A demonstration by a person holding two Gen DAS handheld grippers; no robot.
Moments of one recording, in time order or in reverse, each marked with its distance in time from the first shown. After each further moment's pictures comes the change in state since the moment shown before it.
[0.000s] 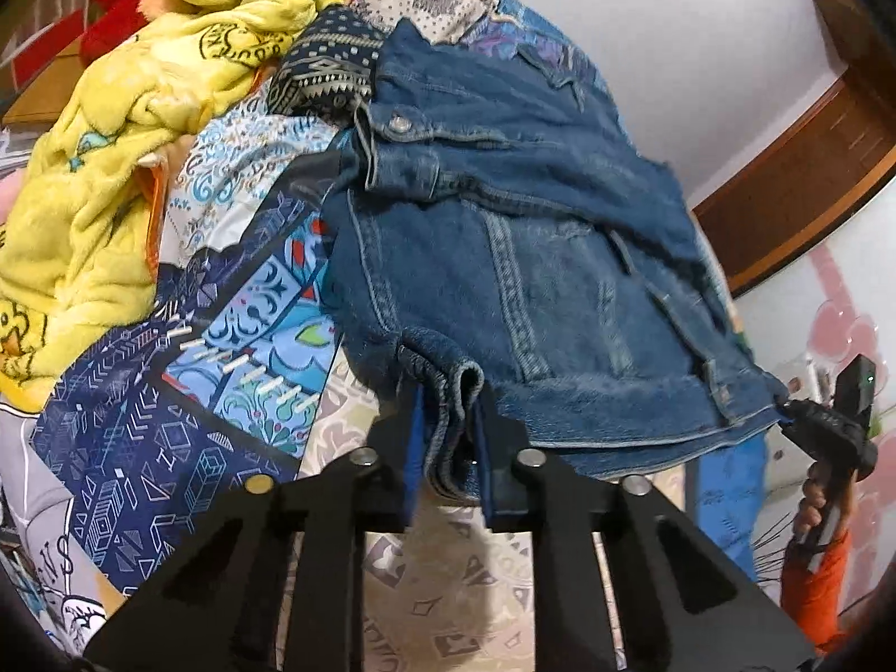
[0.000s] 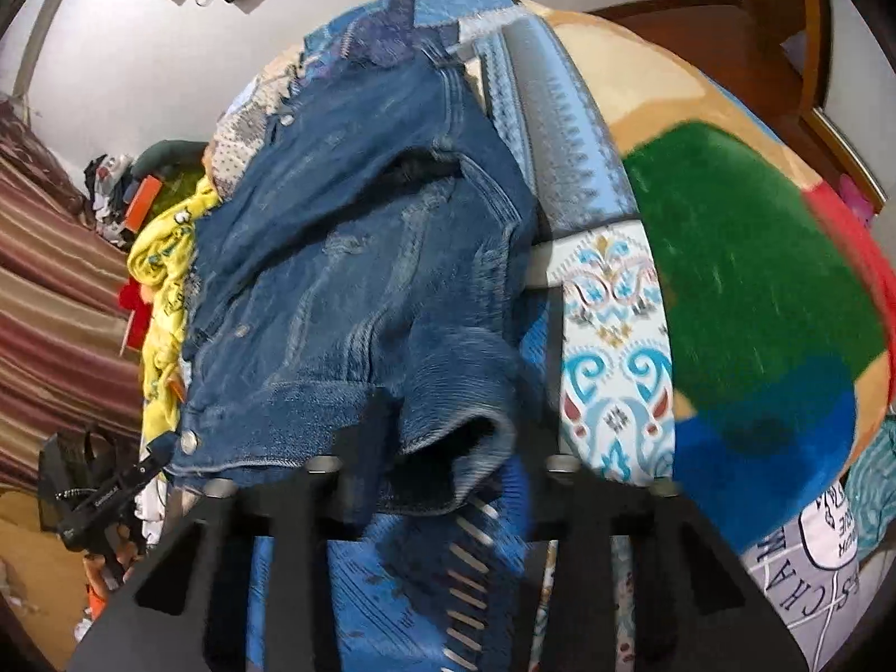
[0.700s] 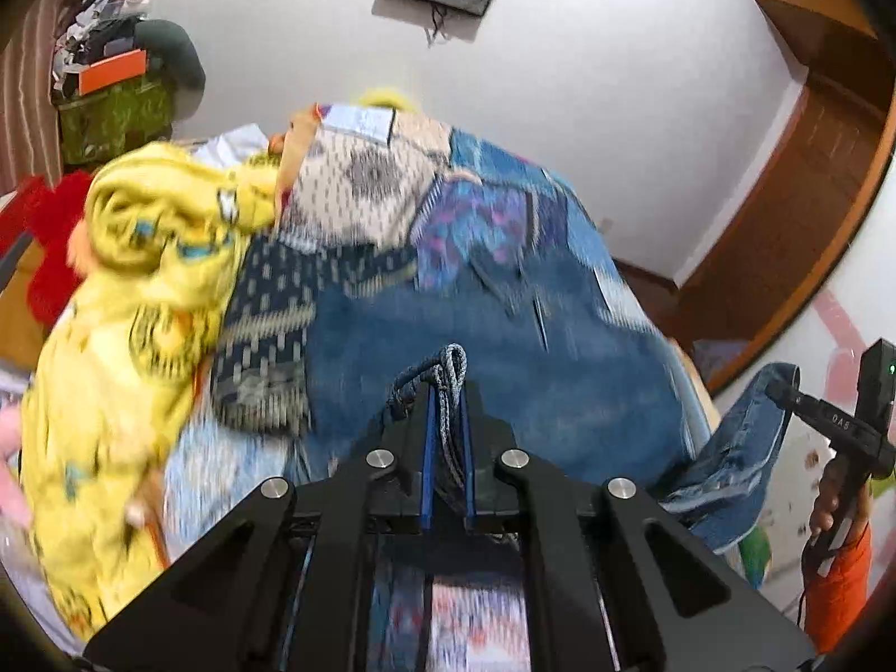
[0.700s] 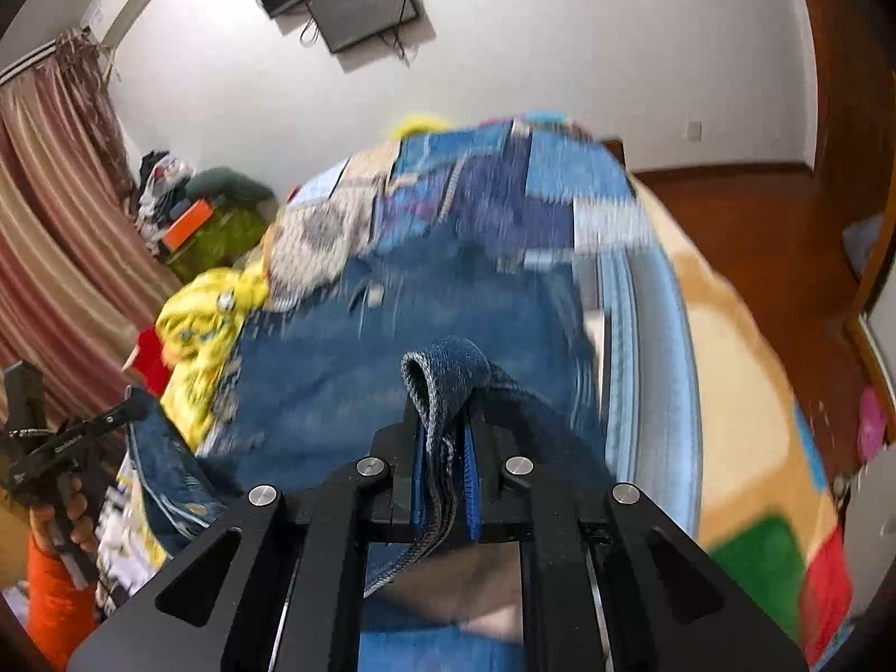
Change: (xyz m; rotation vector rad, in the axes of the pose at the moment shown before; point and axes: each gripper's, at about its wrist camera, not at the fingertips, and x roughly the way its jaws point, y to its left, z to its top) left arm -0.007 -0.069 0.210 0.141 -0.270 0.040; right arm 0.008 0.087 0.168 -0.251 -0.258 -0.010
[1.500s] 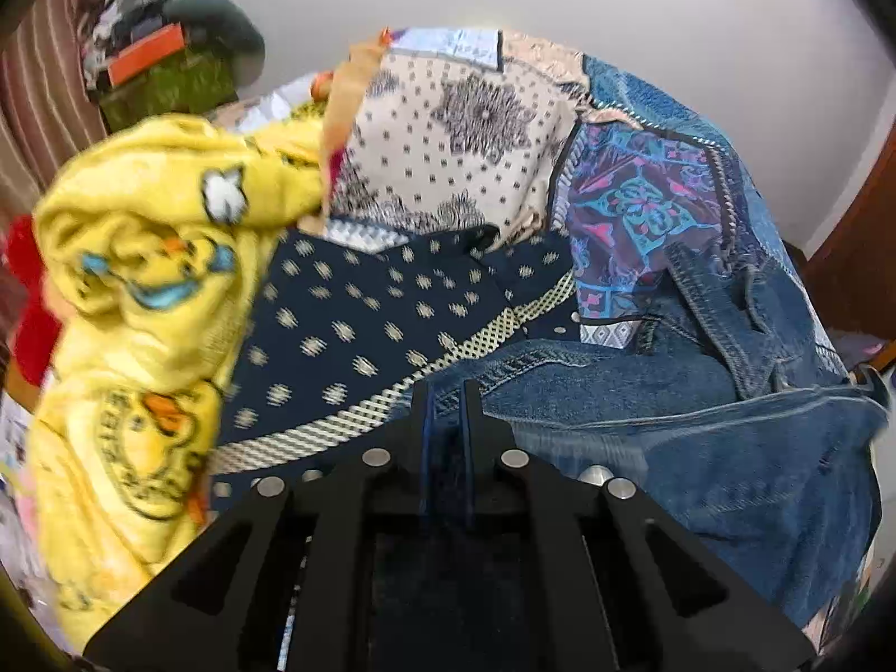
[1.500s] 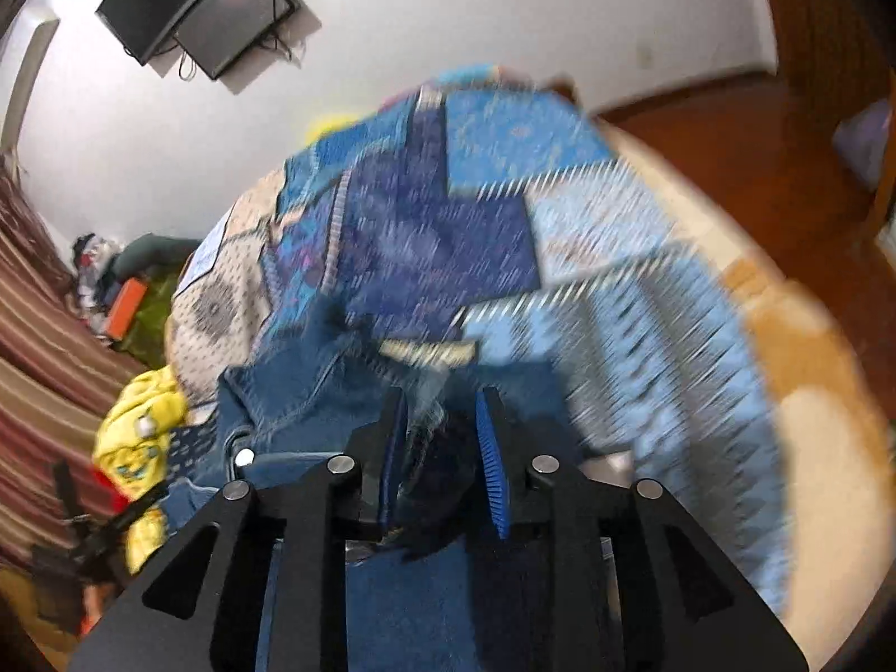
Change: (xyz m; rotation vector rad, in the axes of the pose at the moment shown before) left arm 0.182 0.050 0.054 0.026 0.147 0.321; right arm 0.127 -0.081 0.067 0.218 0.028 -0.064
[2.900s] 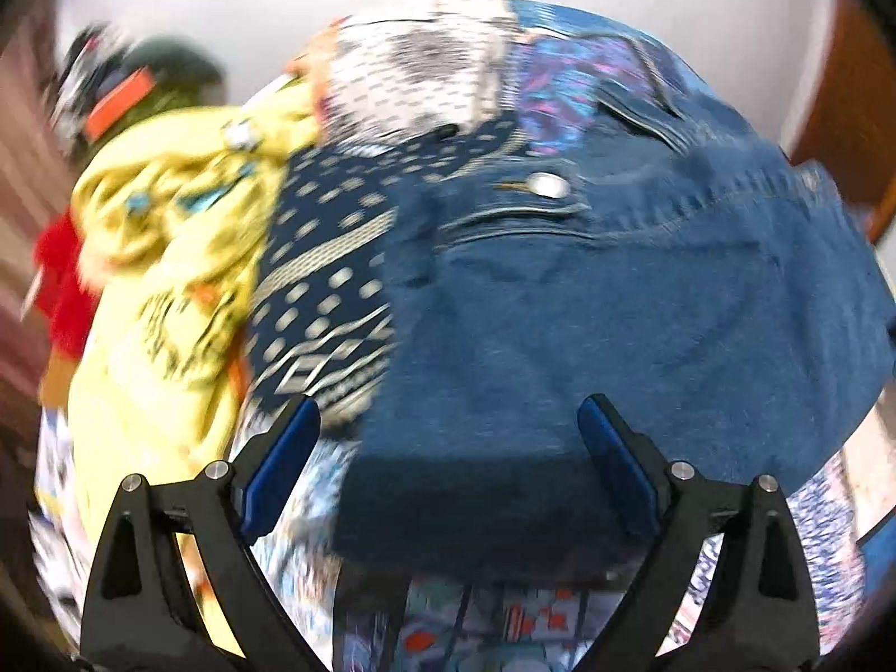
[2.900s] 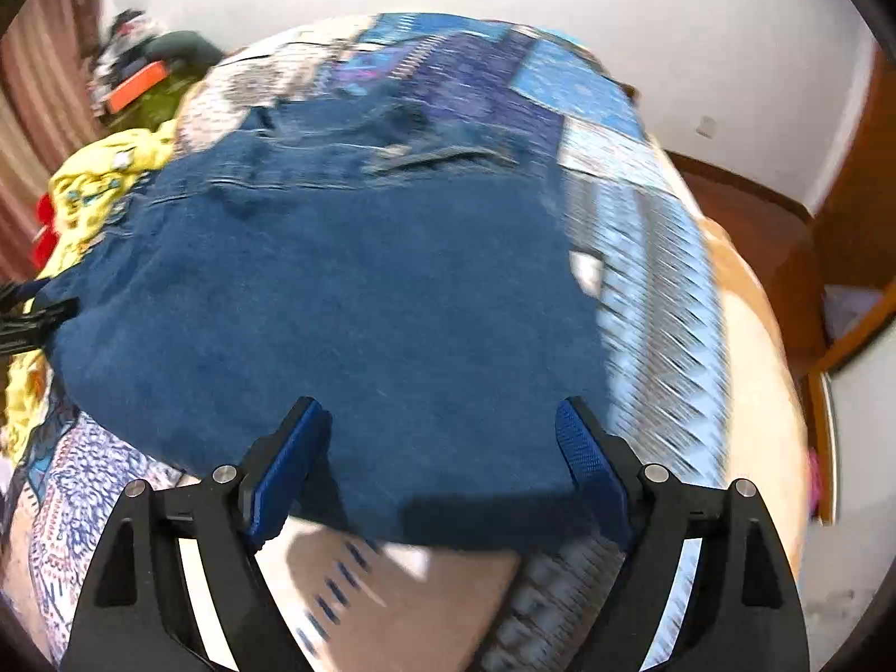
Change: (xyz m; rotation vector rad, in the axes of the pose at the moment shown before) left arm -0.043 0.007 -0.115 0.165 0.037 0.041; right arm -0.015 -0.001 -0.123 -0.422 0.200 -0.160
